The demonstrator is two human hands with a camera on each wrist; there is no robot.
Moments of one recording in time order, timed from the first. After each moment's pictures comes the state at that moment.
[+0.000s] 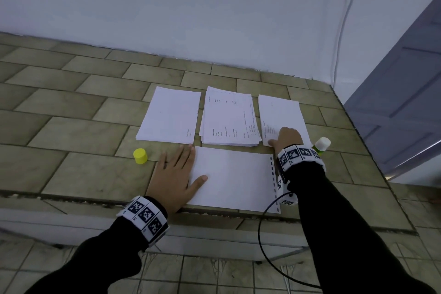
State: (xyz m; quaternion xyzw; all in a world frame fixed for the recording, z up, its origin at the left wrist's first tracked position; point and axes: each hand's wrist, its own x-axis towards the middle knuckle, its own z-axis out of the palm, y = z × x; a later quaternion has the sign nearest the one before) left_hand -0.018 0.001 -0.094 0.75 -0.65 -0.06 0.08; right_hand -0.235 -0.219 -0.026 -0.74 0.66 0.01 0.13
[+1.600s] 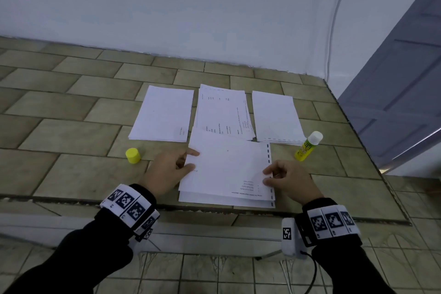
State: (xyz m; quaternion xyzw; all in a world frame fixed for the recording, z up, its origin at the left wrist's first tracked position) left_hand -0.013 -0.006 -0.056 0.68 -0.57 -0.27 0.36; right_hand -0.307 -0.118 -0.031 -0.75 0.52 -0.14 0.38
